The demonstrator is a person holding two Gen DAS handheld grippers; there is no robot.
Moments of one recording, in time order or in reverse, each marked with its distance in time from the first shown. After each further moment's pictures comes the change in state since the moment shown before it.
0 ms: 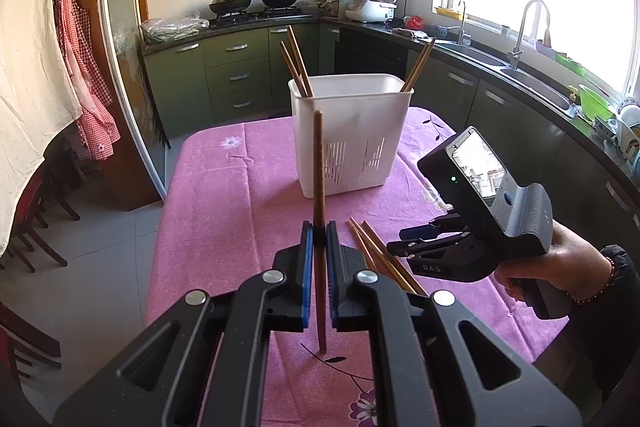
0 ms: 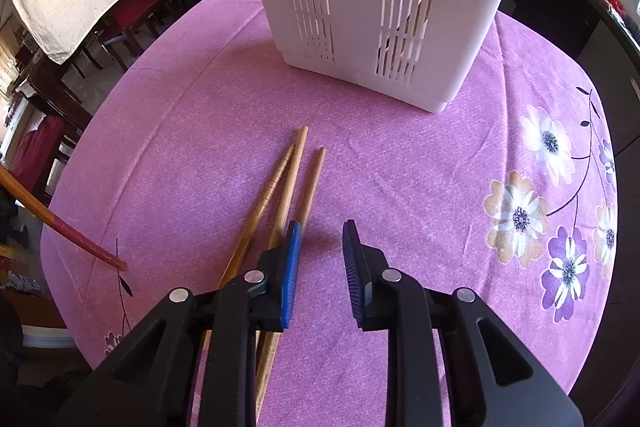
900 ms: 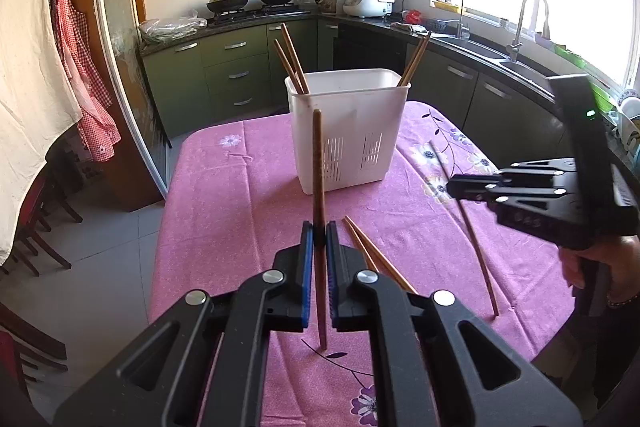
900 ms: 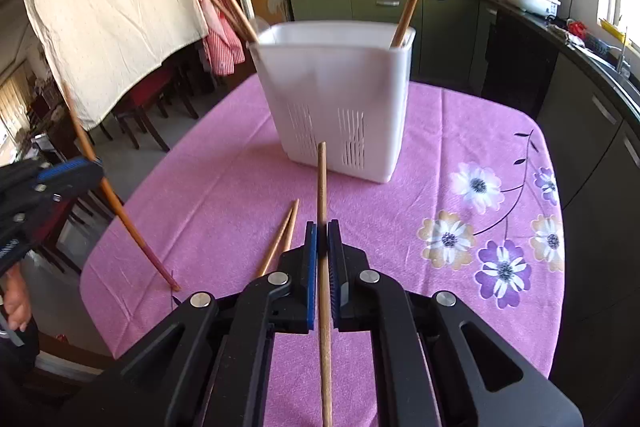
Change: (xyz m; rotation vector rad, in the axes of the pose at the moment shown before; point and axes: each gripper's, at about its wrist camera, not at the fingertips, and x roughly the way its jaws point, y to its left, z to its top) left arm 0.002 -0.003 0.000 0.022 0.015 0.008; right arm -0.117 -0.015 -0.042 0.067 -0.369 0.011
